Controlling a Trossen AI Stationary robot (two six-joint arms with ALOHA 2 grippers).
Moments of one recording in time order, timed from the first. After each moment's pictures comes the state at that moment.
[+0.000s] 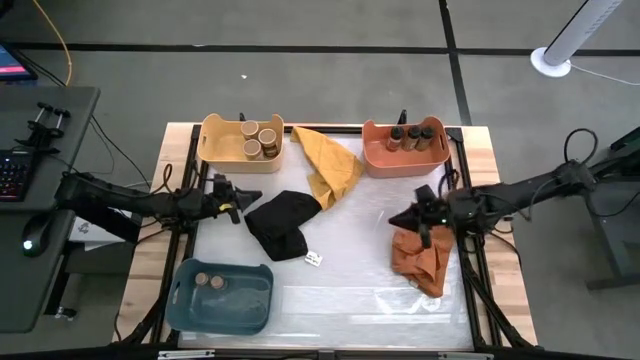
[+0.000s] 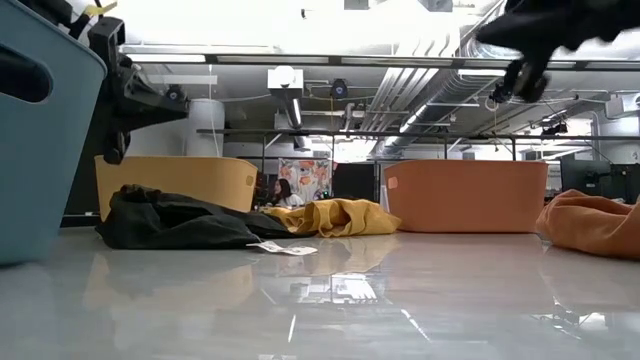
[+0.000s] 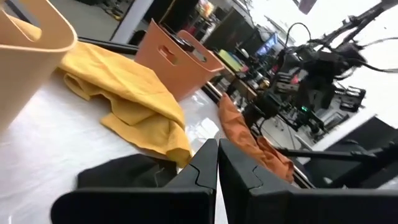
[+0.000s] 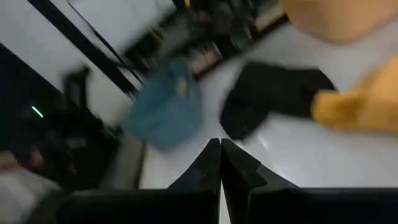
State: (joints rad) left arm -0.10 0.49 0.01 0.39 -0.45 -0.72; right arm 0.28 0.68 0.52 -0.20 0.21 0.65
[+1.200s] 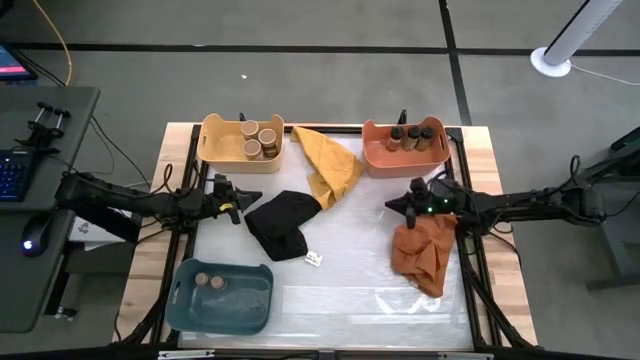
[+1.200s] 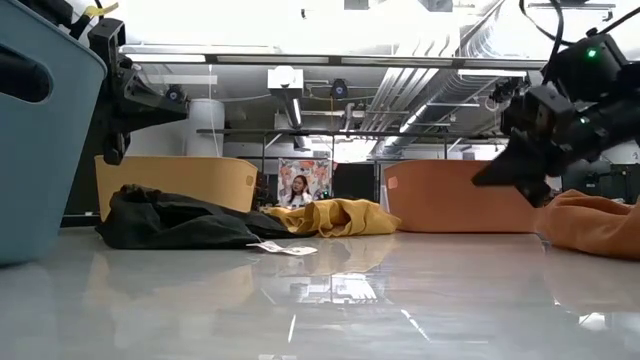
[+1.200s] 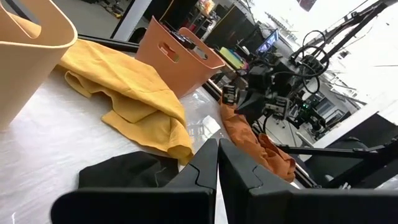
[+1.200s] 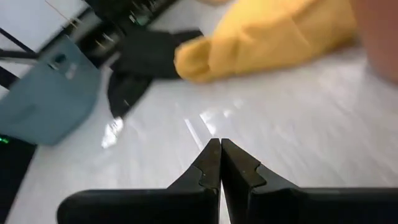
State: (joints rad) left arm -0.10 0.49 0.01 0.38 -0.44 -0.72; right arm -0.24 0.80 0.01 0.45 -0.10 0.55
